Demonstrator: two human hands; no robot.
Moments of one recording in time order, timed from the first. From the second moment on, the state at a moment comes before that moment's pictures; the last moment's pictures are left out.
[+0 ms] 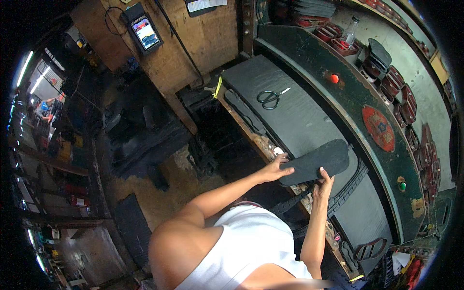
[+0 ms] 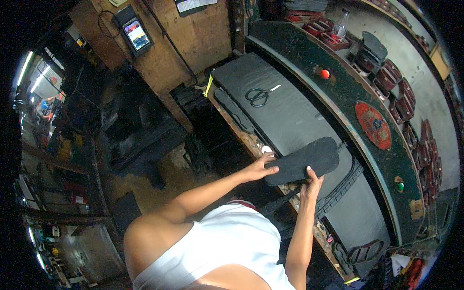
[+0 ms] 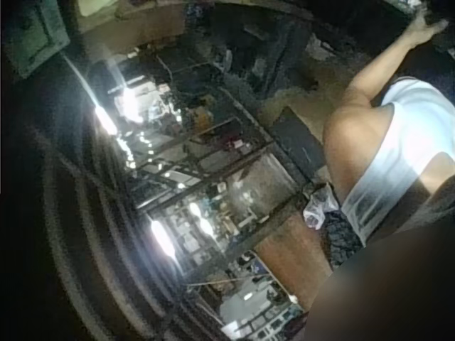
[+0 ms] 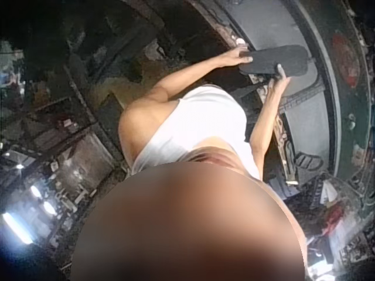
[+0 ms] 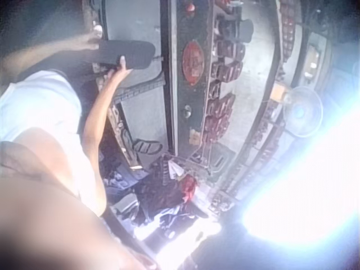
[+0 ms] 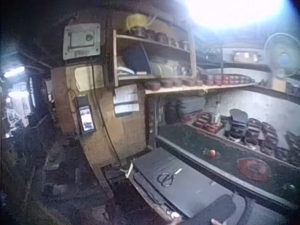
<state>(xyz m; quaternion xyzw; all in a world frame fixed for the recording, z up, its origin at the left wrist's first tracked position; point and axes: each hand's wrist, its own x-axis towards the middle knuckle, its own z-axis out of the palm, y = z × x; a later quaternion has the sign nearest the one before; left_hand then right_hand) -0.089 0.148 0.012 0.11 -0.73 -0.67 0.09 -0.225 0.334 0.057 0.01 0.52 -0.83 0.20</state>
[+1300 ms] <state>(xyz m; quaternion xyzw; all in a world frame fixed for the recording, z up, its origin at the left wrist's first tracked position) -0.147 0.125 0.003 0.10 -0.75 -0.53 0.37 -0.359 0.339 0.071 -0.38 0.81 -0.45 0.04</state>
